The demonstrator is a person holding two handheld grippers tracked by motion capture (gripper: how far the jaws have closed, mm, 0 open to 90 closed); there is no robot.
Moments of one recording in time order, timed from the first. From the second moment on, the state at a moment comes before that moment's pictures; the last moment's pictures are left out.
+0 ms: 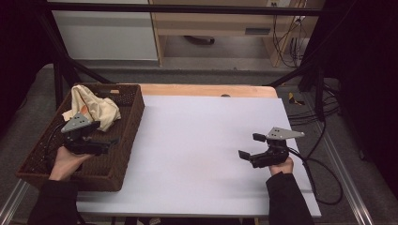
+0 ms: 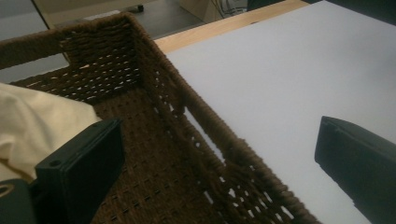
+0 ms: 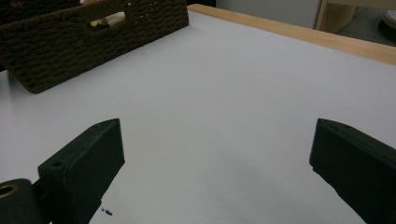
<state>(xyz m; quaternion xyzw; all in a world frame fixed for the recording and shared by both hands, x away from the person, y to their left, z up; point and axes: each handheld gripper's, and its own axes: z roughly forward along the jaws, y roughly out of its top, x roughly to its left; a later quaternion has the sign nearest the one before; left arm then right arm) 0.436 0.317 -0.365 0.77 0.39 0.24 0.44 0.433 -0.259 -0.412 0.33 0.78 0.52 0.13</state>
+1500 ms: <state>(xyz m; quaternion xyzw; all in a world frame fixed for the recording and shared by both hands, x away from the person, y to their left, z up) 0.482 0.362 -0.324 0.73 0.48 0.30 0.37 0.434 -0.259 -0.411 0.33 0.77 0.52 0.13</state>
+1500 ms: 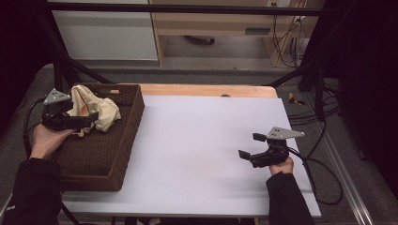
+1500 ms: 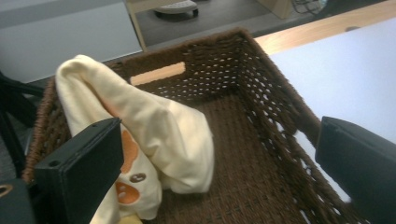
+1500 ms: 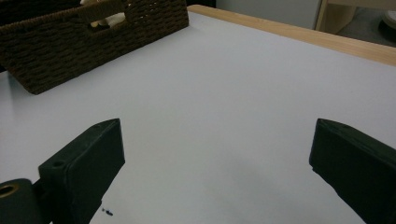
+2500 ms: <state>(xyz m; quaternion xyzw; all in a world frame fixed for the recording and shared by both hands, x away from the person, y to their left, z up) 0.529 0.373 -0.345 0.69 0.53 0.34 0.35 0.435 -0.258 -0.413 0.33 0.78 0.52 0.13</state>
